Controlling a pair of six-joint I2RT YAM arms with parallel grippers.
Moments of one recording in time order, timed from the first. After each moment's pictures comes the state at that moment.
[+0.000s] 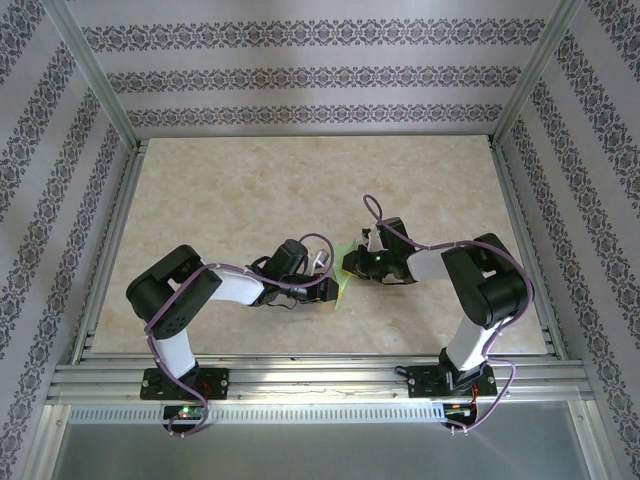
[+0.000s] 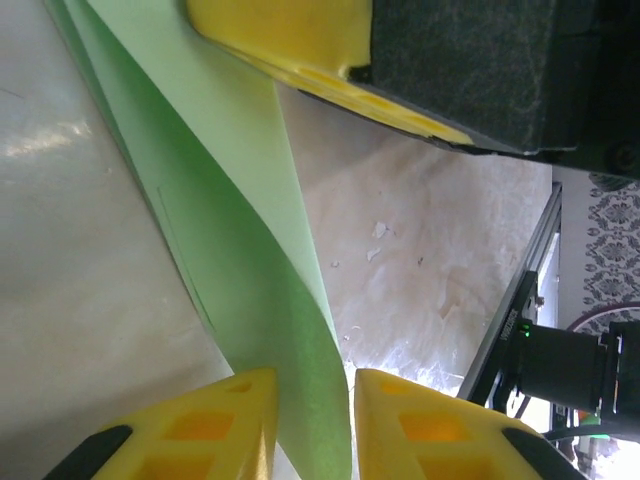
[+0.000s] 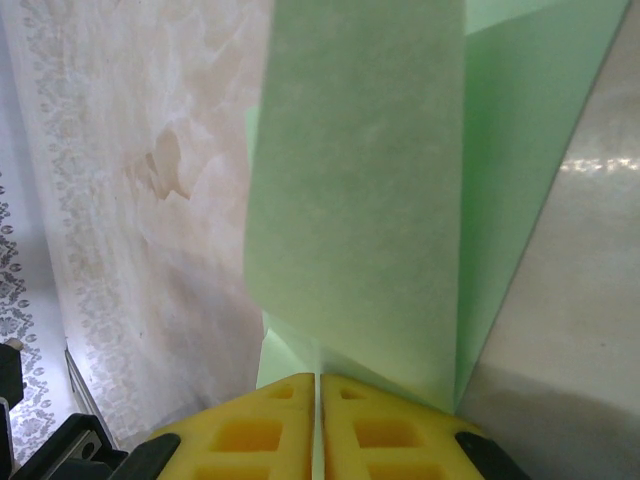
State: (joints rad) left arm -0.74 1.78 0.69 0.35 0.58 -0.84; right arm 0.39 1.74 0.64 0.20 -0.64 0.79
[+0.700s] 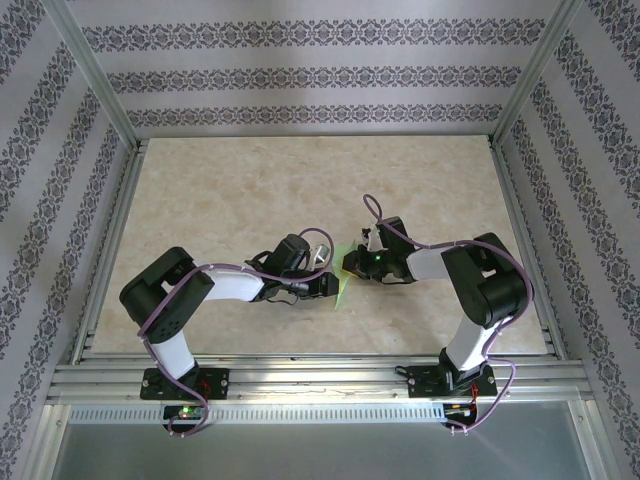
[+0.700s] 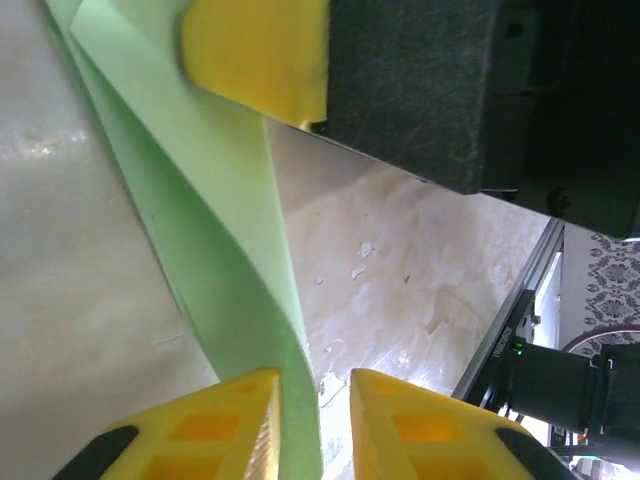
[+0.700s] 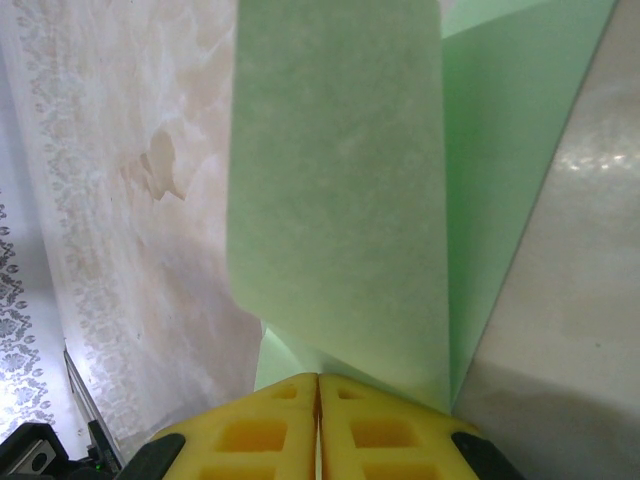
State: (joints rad) left arm -0.74 1.74 0.74 0.24 0.55 -0.86; right arm 0.39 1.74 0.65 0.18 -0.64 0.79
